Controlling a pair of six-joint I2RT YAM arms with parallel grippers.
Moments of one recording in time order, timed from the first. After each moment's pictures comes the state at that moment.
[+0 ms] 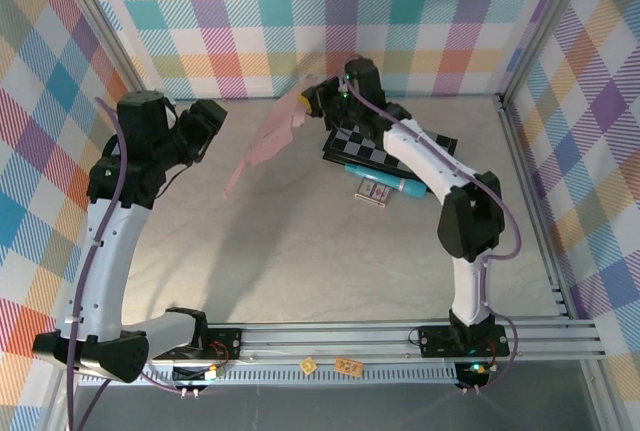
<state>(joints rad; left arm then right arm) -0.16 1.18 1.53 -0.82 0.18 -0.97 0.56 1.98 1.92 -0.27 -0.39 1.56</state>
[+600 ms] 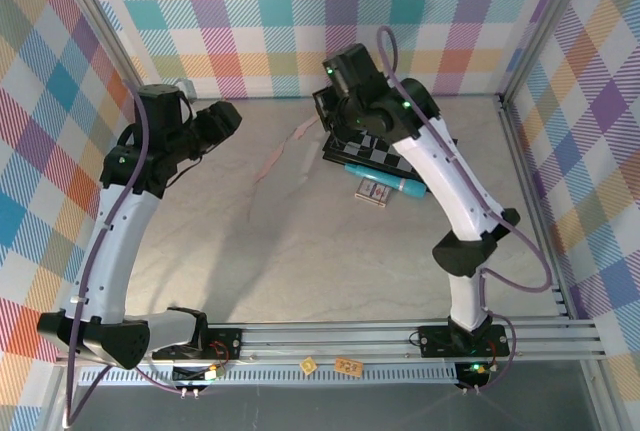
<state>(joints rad) -0.21 1.24 1.52 -0.79 0.18 -0.69 0.78 1.97 2.54 -1.33 0.16 1.72</state>
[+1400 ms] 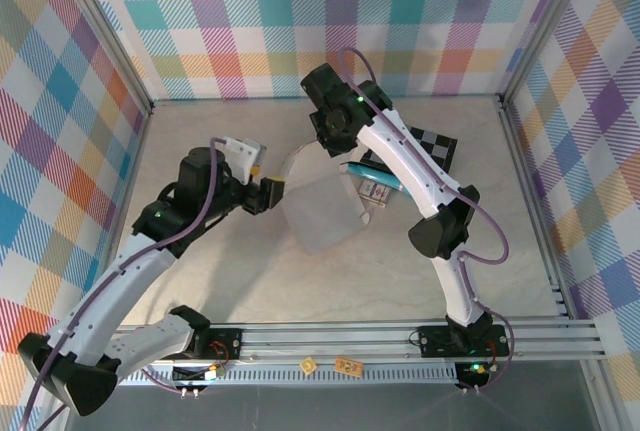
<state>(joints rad) -0.52 1.00 1.05 -0.54 0.13 -0.06 0.74 2.16 2.52 -1.40 0.20 1.77</state>
